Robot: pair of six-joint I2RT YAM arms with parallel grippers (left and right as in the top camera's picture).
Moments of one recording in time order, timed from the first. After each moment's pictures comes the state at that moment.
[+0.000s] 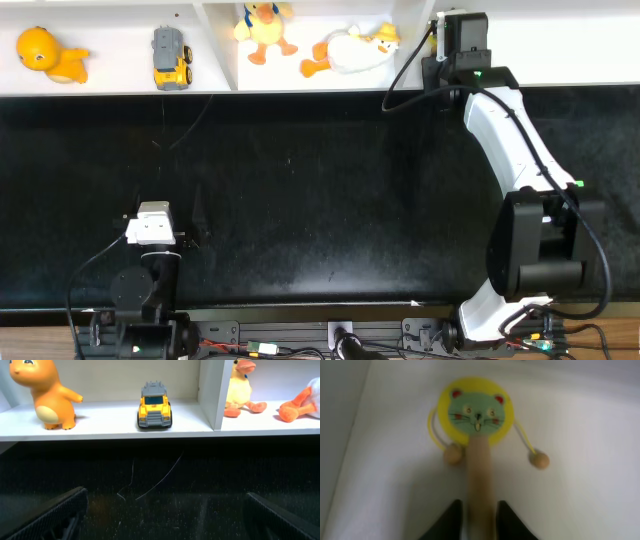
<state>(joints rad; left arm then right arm) 0.00 0.01 0.01 -0.08 -0.02 0.03 0.08 1.86 1.40 -0.43 0.15 -0.09</state>
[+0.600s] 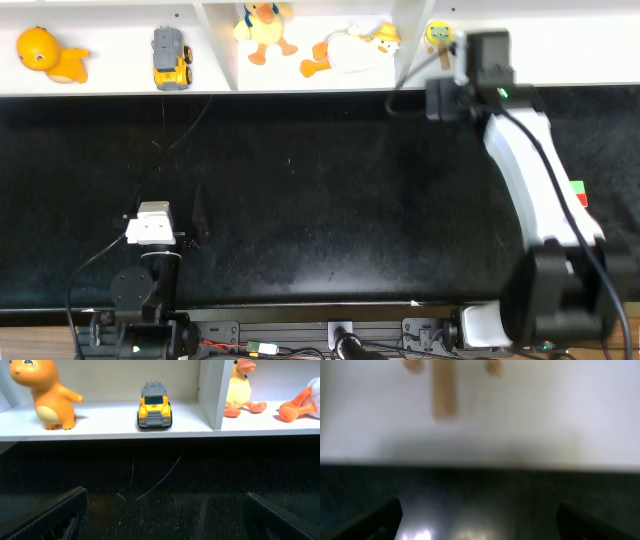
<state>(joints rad) 0.00 0.01 0.01 -0.08 -0.02 0.03 0.01 1.60 1.21 -0.61 0.14 -0.07</state>
